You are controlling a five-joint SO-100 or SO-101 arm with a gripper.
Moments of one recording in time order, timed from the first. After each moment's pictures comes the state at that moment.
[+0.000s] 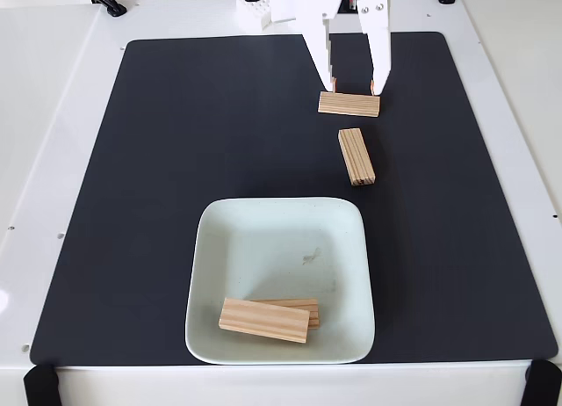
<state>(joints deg) -23.3 89.5 82.6 80.6 -62.3</state>
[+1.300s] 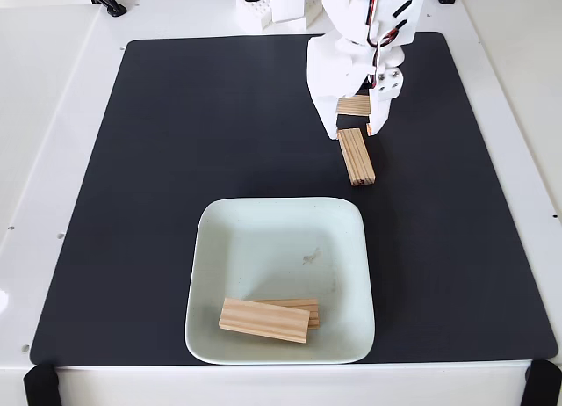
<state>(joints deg) -24.1 66.3 65.7 88.6 -79.9</state>
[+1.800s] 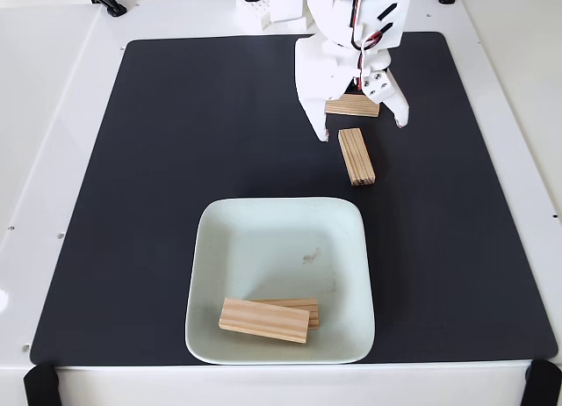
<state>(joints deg) -22.1 66.3 66.4 86.9 -79.9</state>
